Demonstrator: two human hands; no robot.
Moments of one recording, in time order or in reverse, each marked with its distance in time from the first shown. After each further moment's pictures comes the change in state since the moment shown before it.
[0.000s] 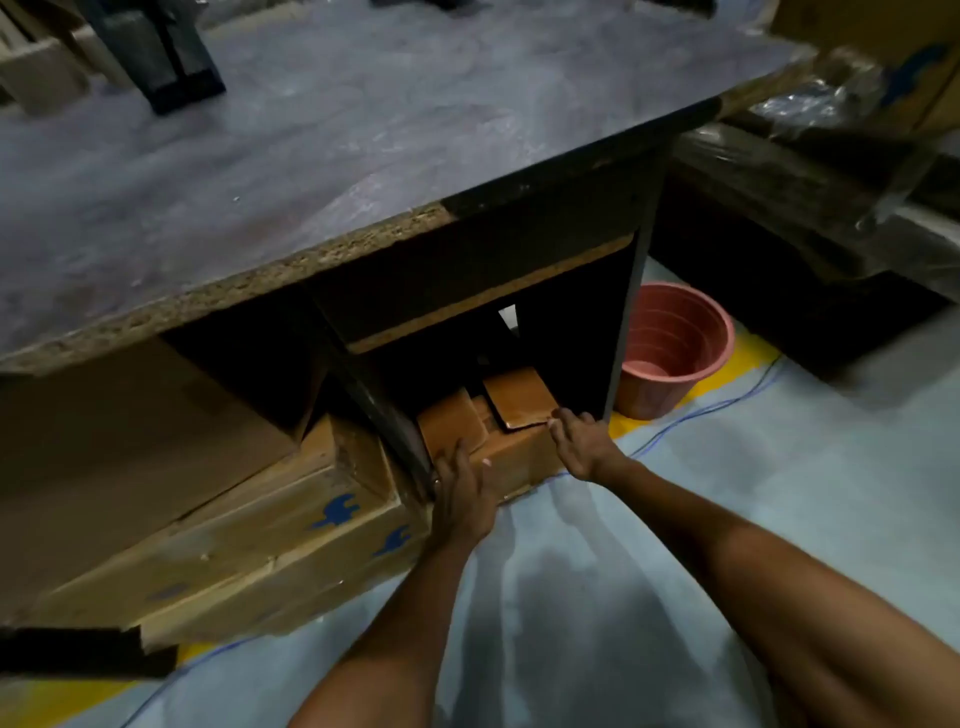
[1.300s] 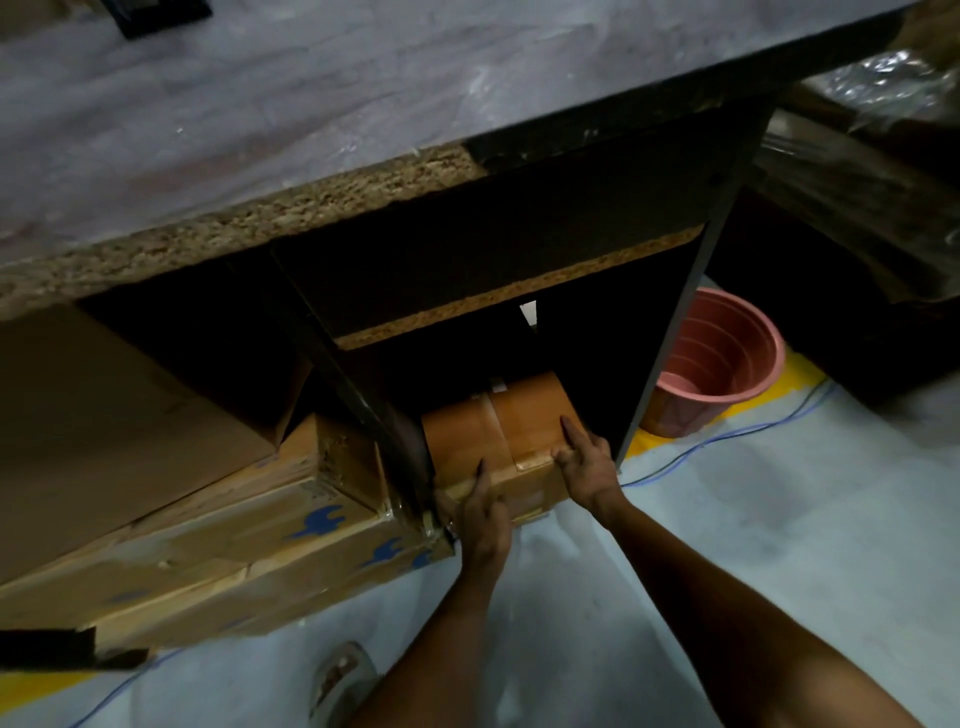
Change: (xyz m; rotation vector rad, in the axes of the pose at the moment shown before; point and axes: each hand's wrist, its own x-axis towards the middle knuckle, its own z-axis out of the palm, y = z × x) left_hand 0.027 -0.011 0.071 -0.672 0.198 -0.237; right_hand 0.032 0.017 0.053 0.479 0.140 0.139
